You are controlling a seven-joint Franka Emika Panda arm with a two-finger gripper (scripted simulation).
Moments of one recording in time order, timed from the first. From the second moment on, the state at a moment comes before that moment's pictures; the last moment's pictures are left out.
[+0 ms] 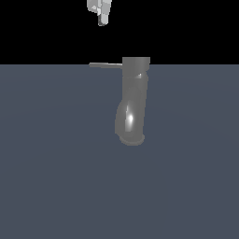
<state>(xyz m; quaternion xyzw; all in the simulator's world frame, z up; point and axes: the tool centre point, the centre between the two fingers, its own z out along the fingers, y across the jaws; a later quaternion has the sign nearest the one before) -0.026 0.041 0.387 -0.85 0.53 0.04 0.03</state>
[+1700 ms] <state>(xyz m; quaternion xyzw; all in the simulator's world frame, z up) 0.069 0.069 0.285 -0.64 0.77 0.00 0.00</state>
